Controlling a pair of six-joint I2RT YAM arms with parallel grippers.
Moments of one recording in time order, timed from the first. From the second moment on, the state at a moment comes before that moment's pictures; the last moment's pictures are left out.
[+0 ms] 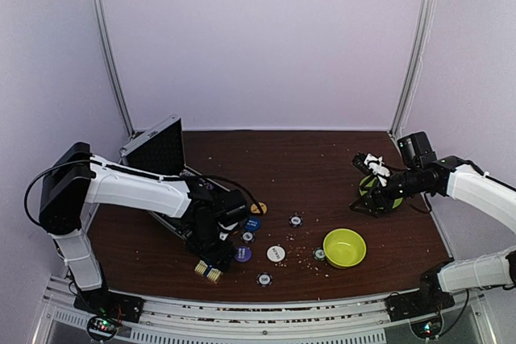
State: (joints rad) left arm -1.07 1.82 1.14 -0.85 0.02 -0.52; right arm 0.28 1.13 0.79 -0.56 -0.52 -0.49
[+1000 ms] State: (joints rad) left arm -0.65 1.85 1.55 -1.04 -0.33 -0.01; right arm 0.29 1.14 0.79 -0.57 -0.51 -0.51
